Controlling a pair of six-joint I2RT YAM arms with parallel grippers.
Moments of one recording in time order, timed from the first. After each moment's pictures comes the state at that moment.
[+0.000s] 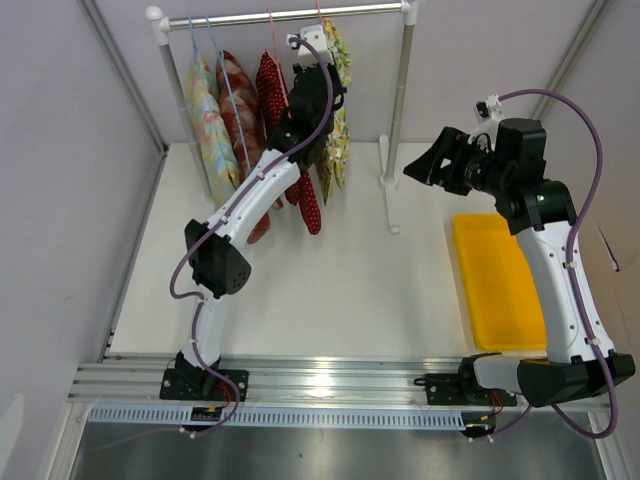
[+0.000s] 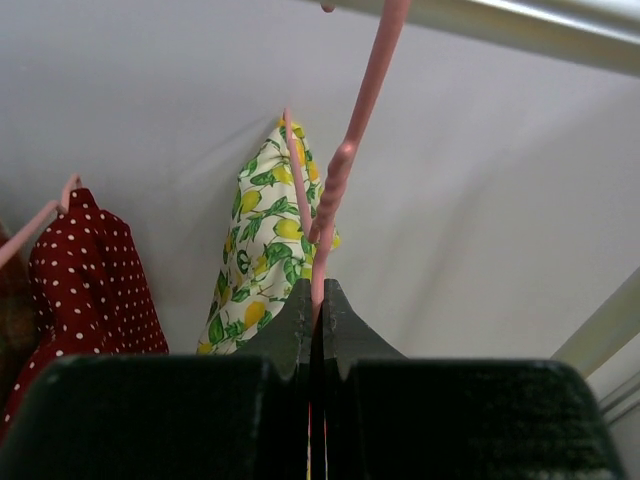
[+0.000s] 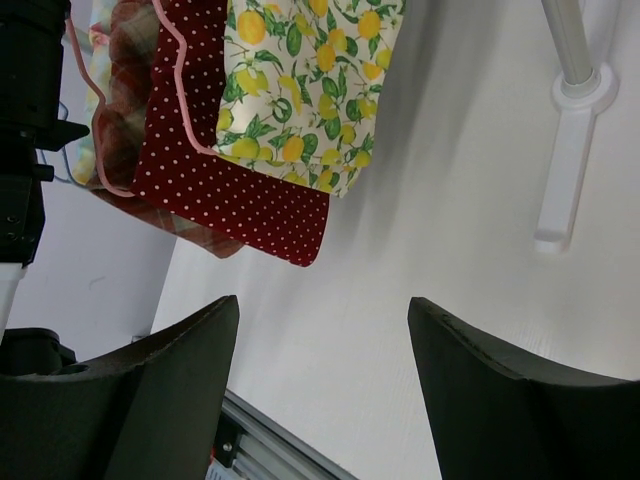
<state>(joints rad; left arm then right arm) -0.60 2.17 2.36 0.06 -0.57 -0.12 0.18 1.29 1.62 -0.75 -0.44 0.48</state>
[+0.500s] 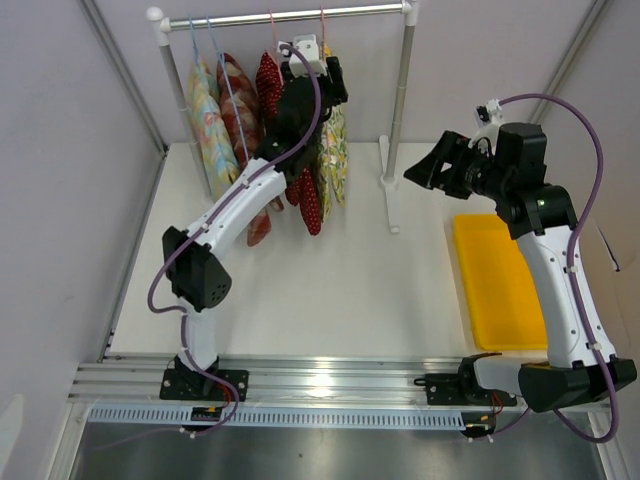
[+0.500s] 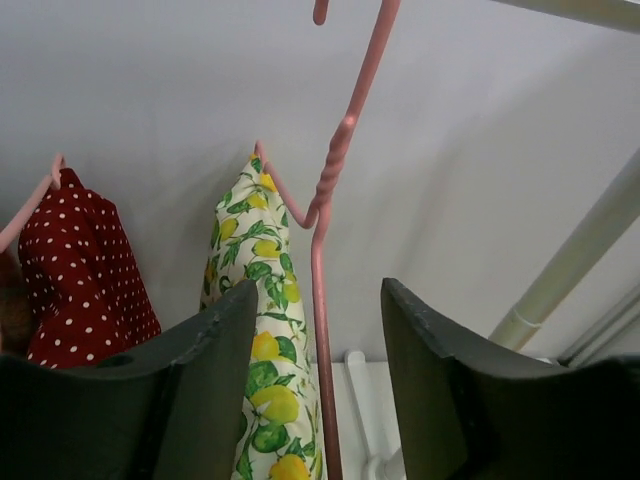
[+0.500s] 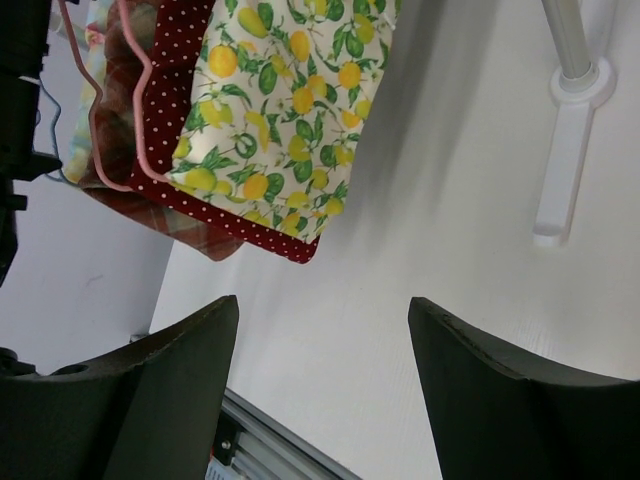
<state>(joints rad) -0.60 2.00 2.10 0.11 -0.48 -0.14 0.18 1.26 1.60 -0.75 -0.43 0.48</state>
